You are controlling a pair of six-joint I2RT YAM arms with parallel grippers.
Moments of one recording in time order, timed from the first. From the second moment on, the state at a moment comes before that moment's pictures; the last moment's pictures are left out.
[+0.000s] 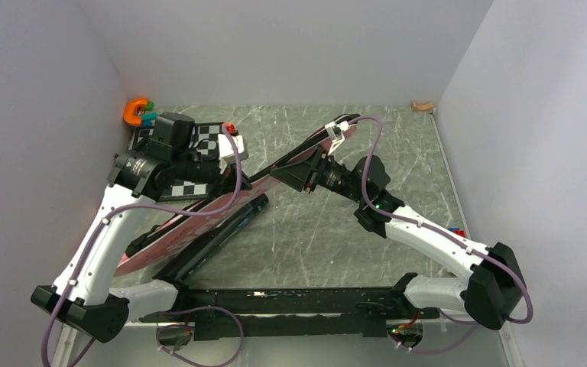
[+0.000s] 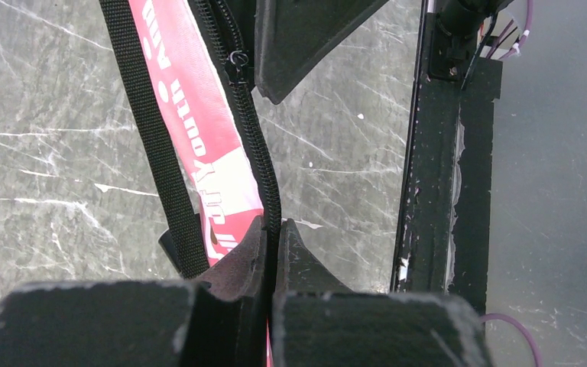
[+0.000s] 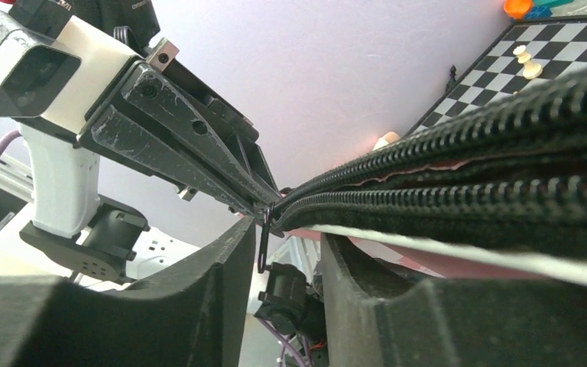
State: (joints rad) left arm -0.41 1.17 1.48 -1.02 0.84 0.57; right arm 0.74 1.19 0.82 0.58 -0.43 0.91
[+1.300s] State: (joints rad) left arm -0.44 1.15 1.46 -1.07 0.79 0.67; right arm 0.59 0.85 0.84 0.05 -0.31 0.77
